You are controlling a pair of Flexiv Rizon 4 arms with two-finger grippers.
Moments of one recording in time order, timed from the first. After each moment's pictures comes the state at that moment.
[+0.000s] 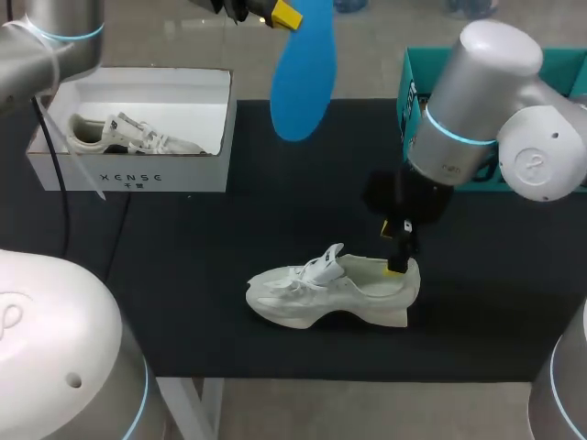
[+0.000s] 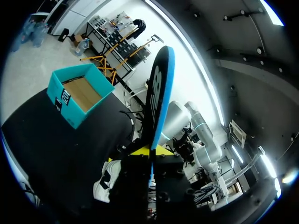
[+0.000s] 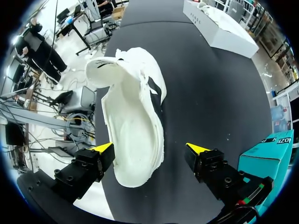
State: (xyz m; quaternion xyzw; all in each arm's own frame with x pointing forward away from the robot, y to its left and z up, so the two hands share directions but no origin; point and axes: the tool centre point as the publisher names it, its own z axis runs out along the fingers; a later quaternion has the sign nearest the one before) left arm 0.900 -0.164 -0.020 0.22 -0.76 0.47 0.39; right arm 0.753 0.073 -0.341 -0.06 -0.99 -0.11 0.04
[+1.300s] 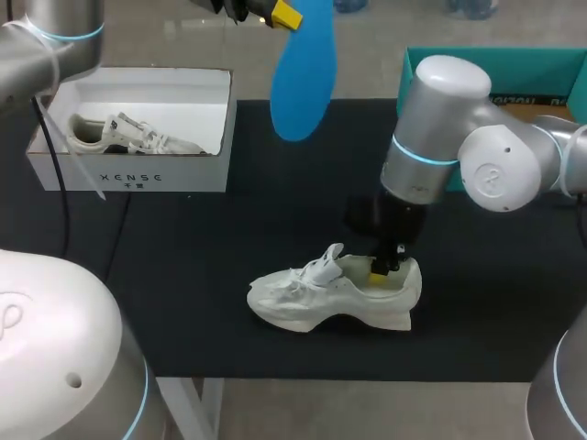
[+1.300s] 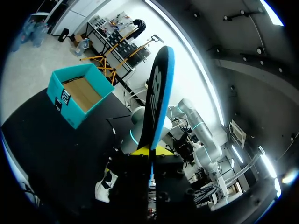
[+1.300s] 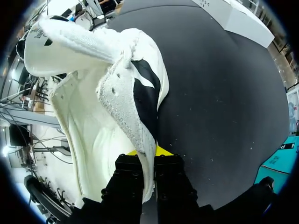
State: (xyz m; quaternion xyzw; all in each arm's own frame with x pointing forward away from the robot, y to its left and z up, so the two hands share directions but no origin) left arm 0.900 -0.164 -0.020 0.22 -0.76 0.47 0.39; right arm 0.754 0.090 -0.402 -0.06 -0.99 -0.09 0.09
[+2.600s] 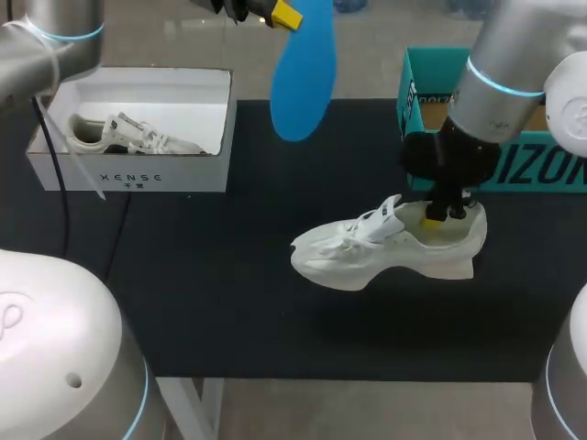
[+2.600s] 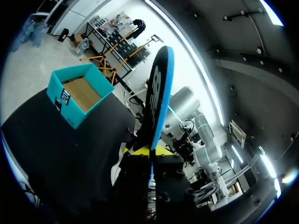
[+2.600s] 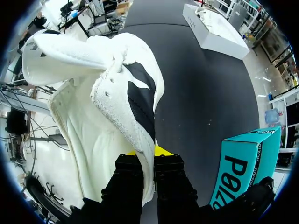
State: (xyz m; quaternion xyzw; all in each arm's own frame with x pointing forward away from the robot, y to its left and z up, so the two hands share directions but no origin) left arm 0.900 -0.164 -0.020 0.22 -0.76 0.47 0.39; right arm 0.766 0.020 -0.273 -0.03 -0.99 -0.10 0.02
